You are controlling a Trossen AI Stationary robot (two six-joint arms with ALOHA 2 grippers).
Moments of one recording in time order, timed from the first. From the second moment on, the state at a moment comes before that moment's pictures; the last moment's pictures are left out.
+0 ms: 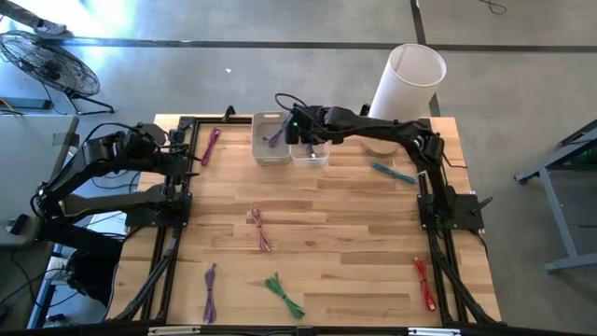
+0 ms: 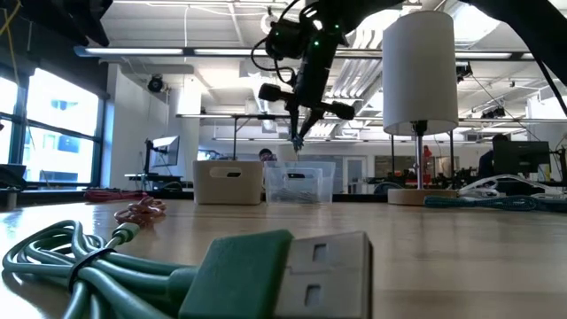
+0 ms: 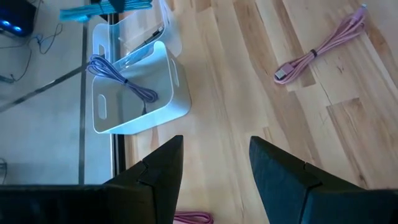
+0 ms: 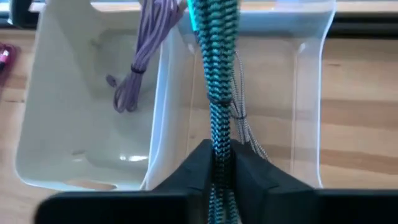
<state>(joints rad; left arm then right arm) 0.42 0.57 1.05 -1.25 0.04 0.73 -0.37 2.08 1.85 -0.88 0.30 1.07</state>
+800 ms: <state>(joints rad) 0.42 0.57 1.05 -1.43 0.01 0.81 -0.29 2.06 1.85 -0.42 -0.06 0.74</state>
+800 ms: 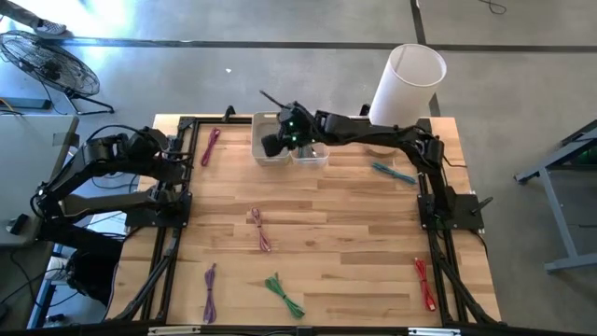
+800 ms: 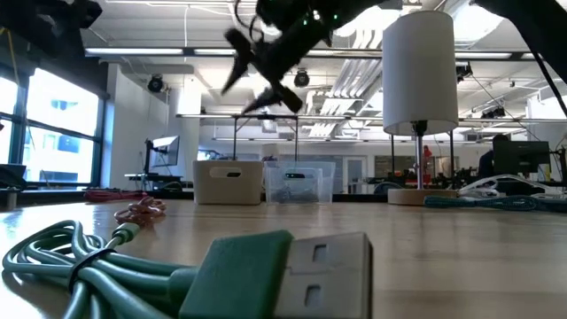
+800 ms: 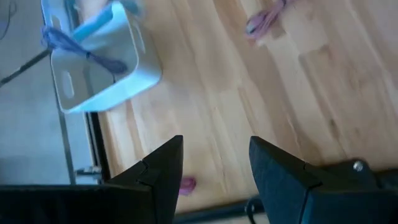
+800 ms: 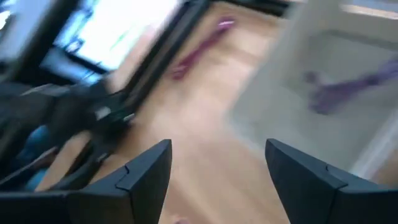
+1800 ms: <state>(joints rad) 0.42 0.77 1.05 -1.27 0.35 1.25 0.44 1.65 1.85 -0.56 0.39 0.27</state>
